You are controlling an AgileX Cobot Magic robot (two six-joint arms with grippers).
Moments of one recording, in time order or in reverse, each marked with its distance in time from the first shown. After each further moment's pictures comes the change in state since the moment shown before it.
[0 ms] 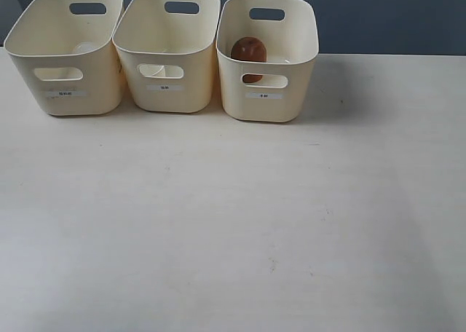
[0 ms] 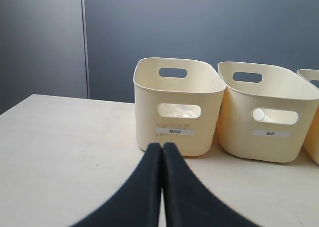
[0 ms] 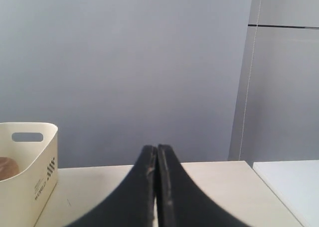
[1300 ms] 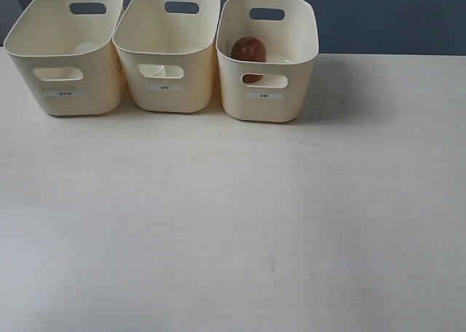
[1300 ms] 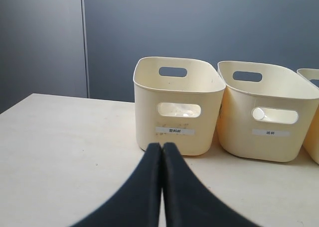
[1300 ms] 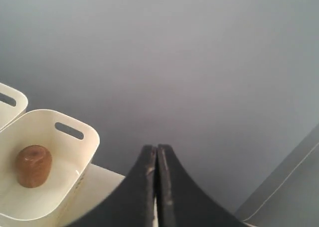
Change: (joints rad) left arm 0.000 0.000 0.000 0.000 0.004 0.000; right arm 0.304 0.773 -1.030 -0.270 0.521 -0.032
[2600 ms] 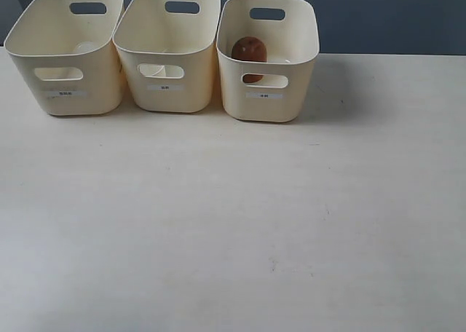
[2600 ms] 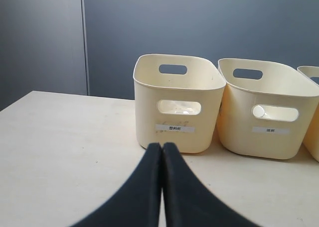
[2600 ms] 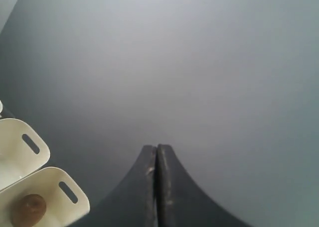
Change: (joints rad) left arm 0.000 0.000 0.000 0.000 0.007 0.000; right arm 0.579 0.320 -1.159 -0.315 0.744 -0.276
